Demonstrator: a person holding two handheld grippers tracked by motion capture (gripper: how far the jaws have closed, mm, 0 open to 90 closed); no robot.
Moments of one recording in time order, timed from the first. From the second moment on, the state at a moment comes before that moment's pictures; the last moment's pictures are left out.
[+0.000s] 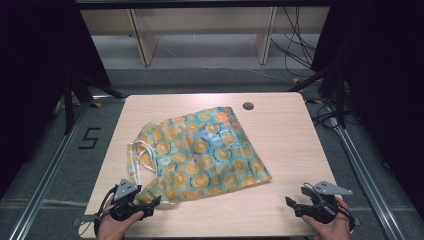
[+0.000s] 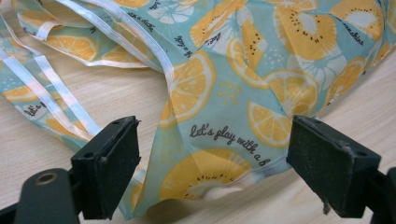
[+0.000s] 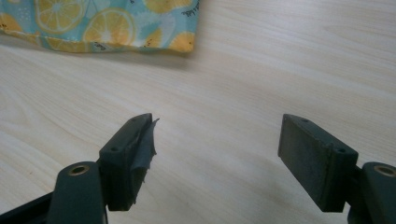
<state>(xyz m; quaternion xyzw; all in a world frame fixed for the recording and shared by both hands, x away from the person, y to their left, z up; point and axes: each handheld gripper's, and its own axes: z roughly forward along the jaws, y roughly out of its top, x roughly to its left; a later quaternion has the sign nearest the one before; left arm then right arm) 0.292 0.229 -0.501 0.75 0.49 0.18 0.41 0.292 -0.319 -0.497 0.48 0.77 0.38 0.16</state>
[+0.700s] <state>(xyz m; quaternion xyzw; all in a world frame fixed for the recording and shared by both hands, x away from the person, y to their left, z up) 0.299 0.212 -0.489 0.77 0.45 0.17 0.41 0.300 -0.310 -0.496 0.47 0.78 0.38 0.16</state>
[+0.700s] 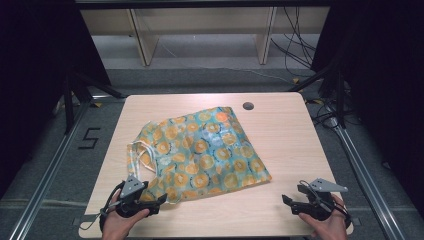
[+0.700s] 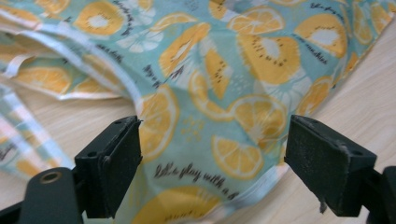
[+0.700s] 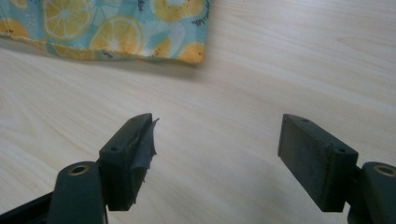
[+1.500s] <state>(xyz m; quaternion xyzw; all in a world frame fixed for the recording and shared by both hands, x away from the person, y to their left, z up) 0.346 0.186 -0.493 0.84 0.35 0.15 0.38 0.363 -0.252 -0.495 0.43 0.81 0.37 0.15</state>
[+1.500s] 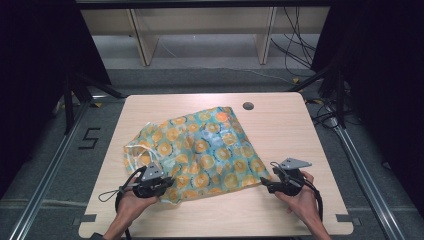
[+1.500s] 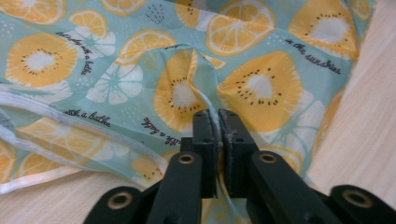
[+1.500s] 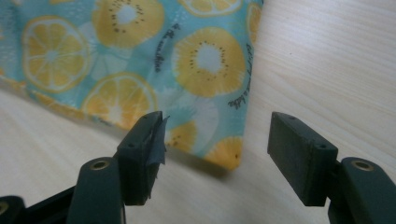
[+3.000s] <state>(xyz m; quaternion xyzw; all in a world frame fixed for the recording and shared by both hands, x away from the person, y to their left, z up) 0.340 0.048 -0.481 0.90 0.21 0.08 0.38 0.408 -0.211 -0.485 0.36 0.87 0.32 0.13</state>
